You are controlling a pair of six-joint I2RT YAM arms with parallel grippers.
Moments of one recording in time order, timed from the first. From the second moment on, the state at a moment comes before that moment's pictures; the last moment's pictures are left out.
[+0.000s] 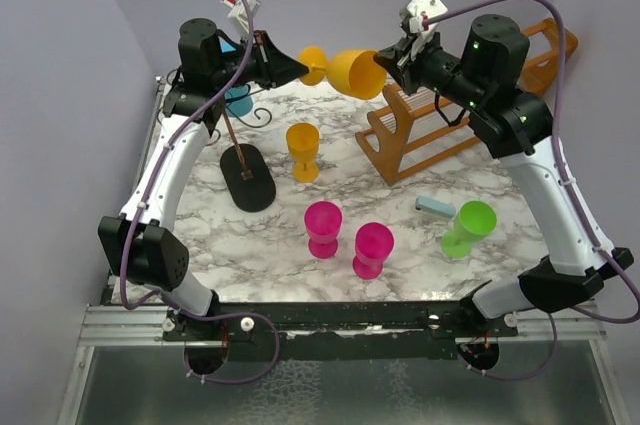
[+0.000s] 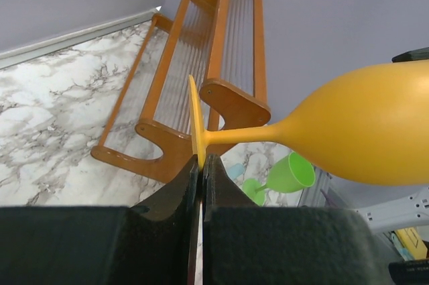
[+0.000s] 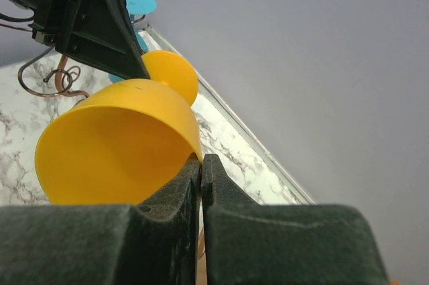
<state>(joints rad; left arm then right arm) -0.20 1.58 1.68 -0.16 0.82 -0.54 0.56 1.45 1.96 -0.56 -0.26 -0.34</state>
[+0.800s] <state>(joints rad) -0.01 1.53 1.77 -0.30 0.72 -0.37 0.54 1.38 1.90 -0.61 -0.39 -0.43</state>
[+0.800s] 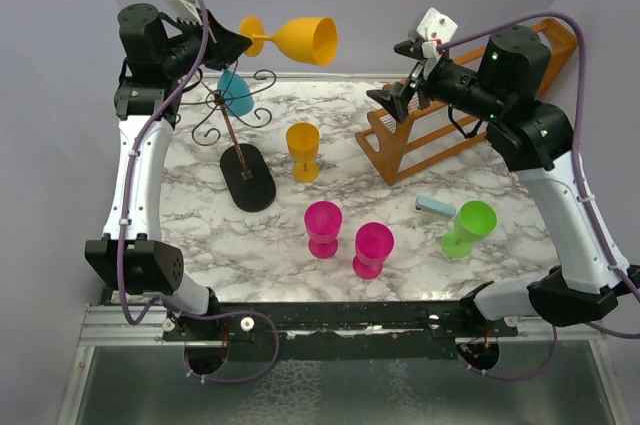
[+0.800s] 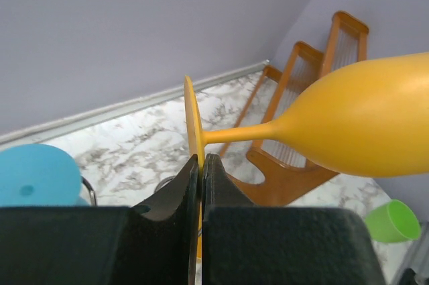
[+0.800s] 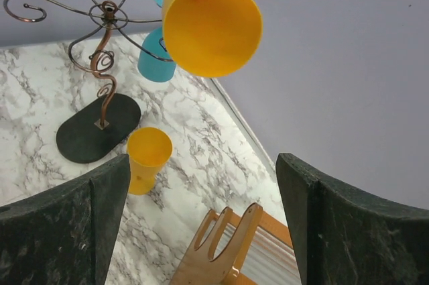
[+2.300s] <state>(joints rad) 0.12 1.34 1.74 -0.32 -0.62 0.80 0.47 1.12 1.14 -0.27 -0.53 -0.46</state>
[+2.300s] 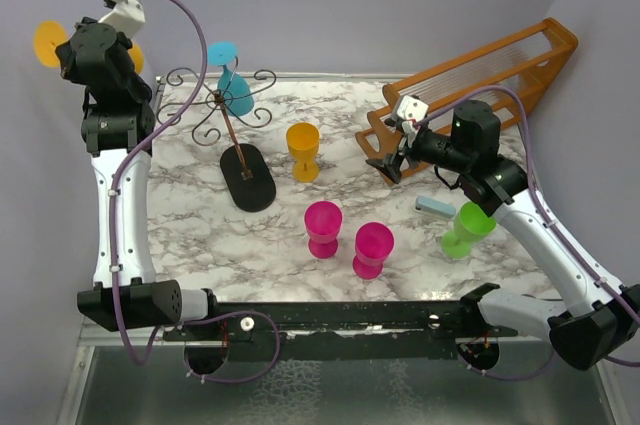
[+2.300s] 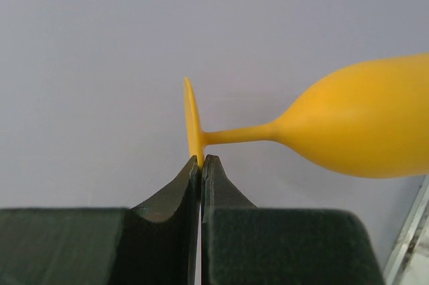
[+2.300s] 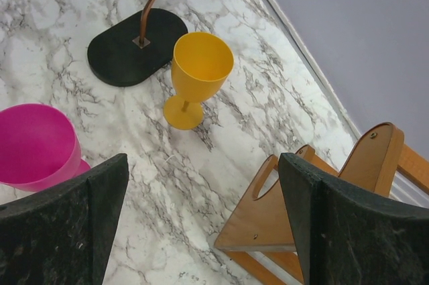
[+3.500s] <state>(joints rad) 0.08 1.32 1.72 -0.80 -0.02 1.07 0.47 1.14 1.11 -0.26 -0.53 -0.48</state>
